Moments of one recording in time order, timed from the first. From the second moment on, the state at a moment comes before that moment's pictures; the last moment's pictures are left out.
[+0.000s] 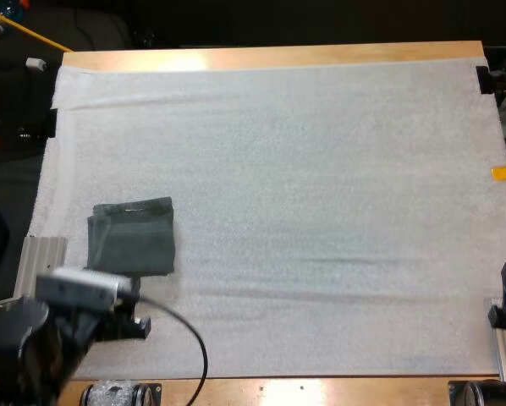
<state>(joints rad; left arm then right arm) 0.02 0.35 -0.95 1.28 0.18 -1.67 -0.03 0.23 -0.87 1.17 -0.01 -1.83</state>
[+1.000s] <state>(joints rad) 0.02 -0.02 -0.90 1.51 0.19 -1.62 -0.03 -0.01 -0.89 1.35 -0.13 -1.82</state>
